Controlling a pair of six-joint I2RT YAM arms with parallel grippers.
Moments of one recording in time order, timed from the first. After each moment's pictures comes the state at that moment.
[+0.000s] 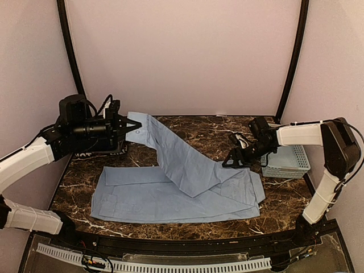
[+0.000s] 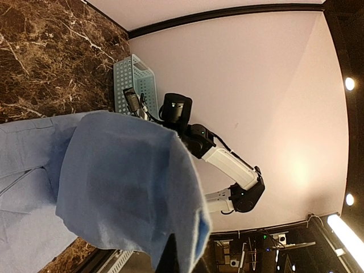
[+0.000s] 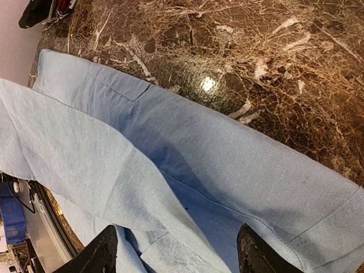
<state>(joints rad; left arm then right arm) -0.46 1.12 0.92 -0.01 0.76 -1.21 0.36 1.71 1.04 -0.45 -0.62 0.11</state>
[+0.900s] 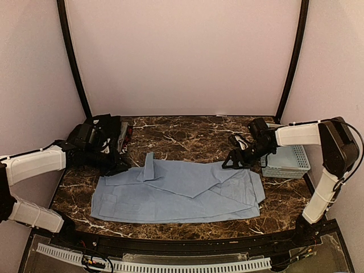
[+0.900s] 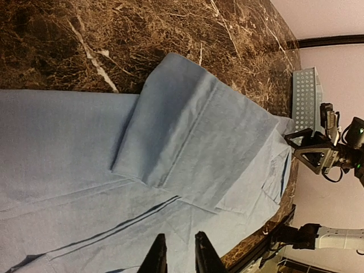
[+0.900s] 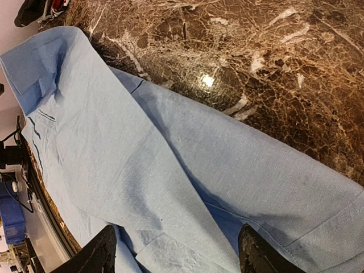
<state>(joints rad) -0.38 1.23 0.73 -0.36 0.43 -0.79 0.36 1.74 1.04 -0.45 -0.62 0.11</state>
